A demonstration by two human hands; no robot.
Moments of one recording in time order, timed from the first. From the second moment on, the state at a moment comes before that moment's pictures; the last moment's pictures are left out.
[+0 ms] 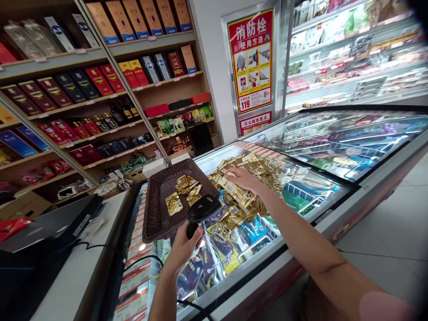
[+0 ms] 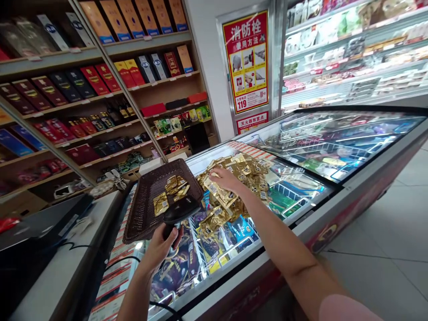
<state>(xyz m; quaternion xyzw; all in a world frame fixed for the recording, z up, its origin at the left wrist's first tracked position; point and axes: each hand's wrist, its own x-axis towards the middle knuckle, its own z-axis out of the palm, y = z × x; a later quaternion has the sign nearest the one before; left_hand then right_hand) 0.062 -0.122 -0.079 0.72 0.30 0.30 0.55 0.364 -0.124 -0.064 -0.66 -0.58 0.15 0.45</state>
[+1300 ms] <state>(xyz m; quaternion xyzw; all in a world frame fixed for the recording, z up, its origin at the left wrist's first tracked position) 0.065 -0.126 -0.065 0.67 0.33 0.41 0.53 0.376 -0.113 -0.087 -0.81 -0.49 -0.03 0.31</state>
